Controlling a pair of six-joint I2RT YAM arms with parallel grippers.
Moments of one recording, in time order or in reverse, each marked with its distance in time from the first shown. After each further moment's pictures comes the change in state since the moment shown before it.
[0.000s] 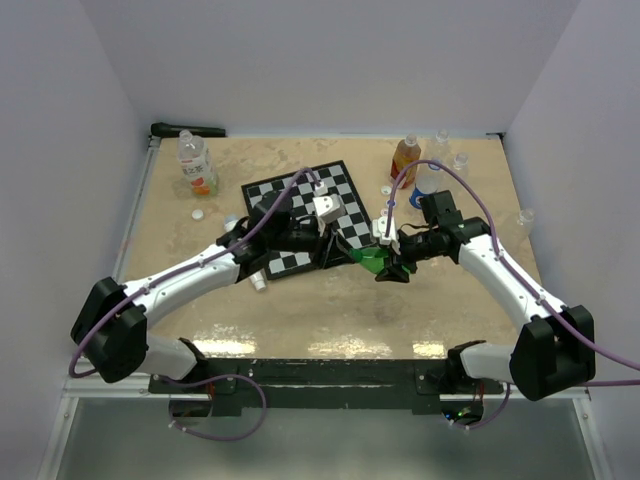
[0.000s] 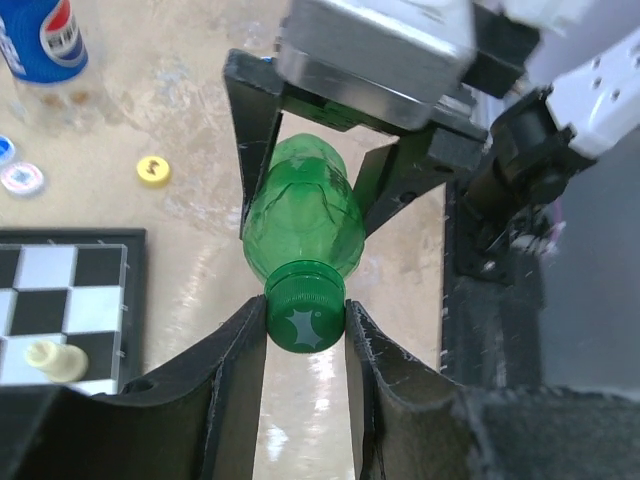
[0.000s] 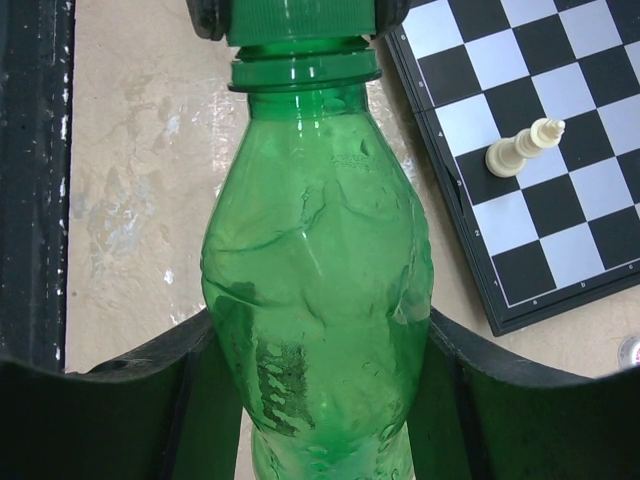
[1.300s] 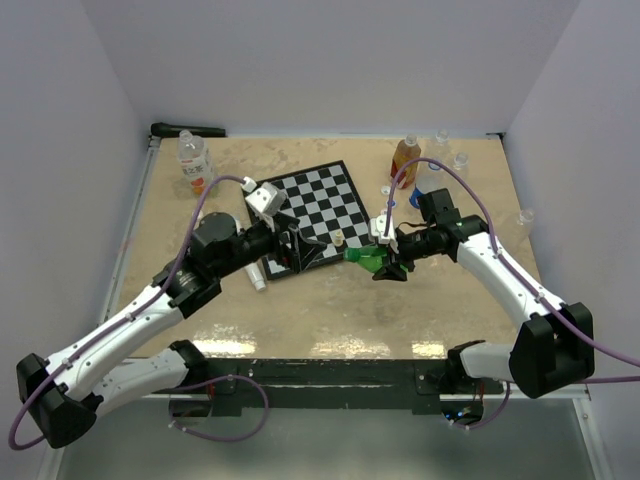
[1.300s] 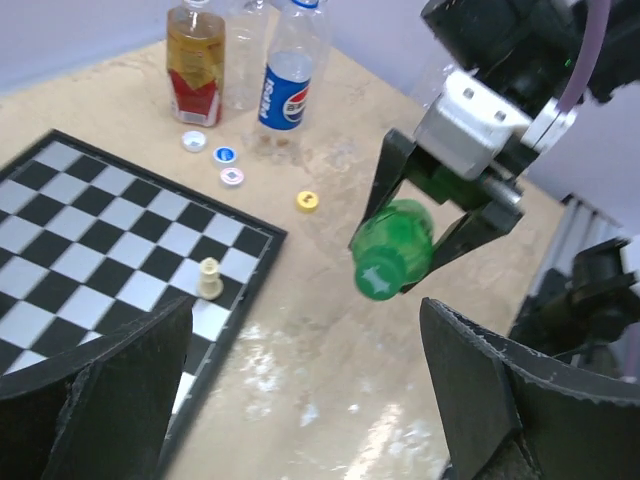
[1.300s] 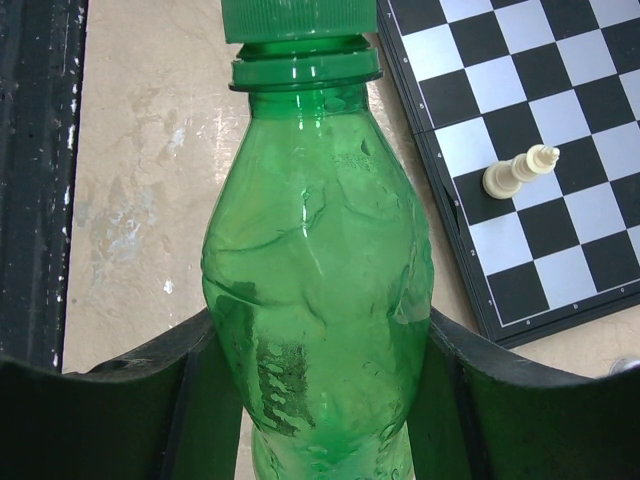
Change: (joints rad) left arm -0.003 -0.439 -0.090 -0.167 -0.491 -0.248; right arm 0.005 0.015 0.019 0.000 -0.019 -0.011
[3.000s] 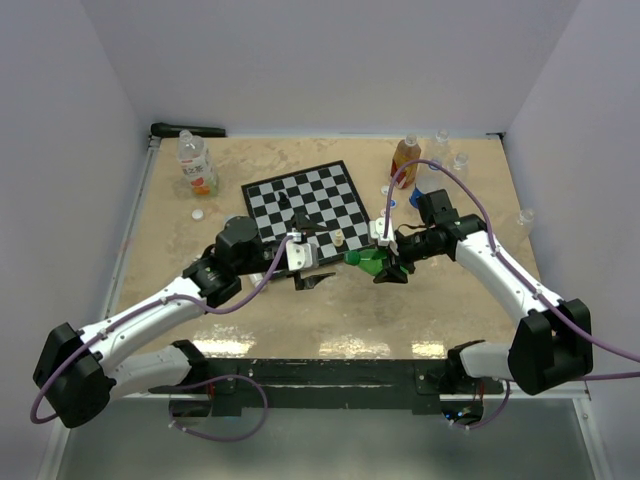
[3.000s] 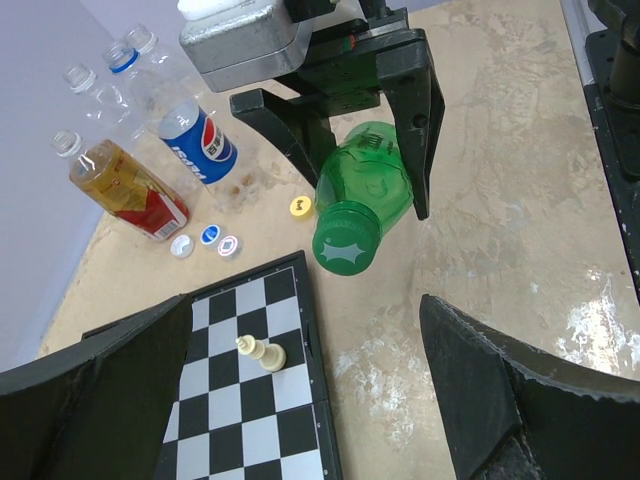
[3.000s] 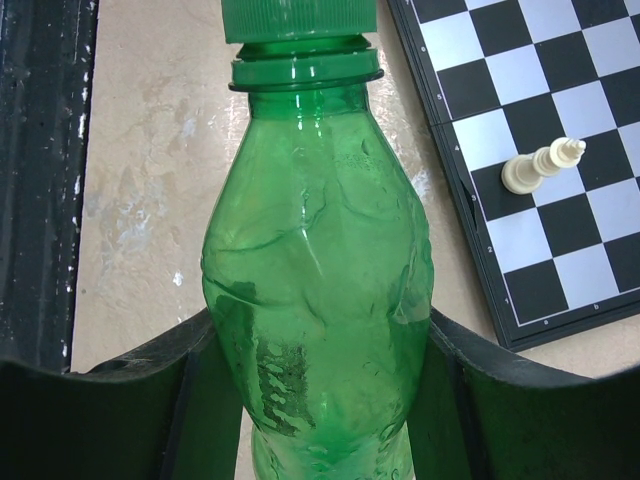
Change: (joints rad) left arm 0.005 0.137 -0.138 0.243 0.402 0.790; right arm 0.000 0.017 0.000 -0.032 0.000 -0.030
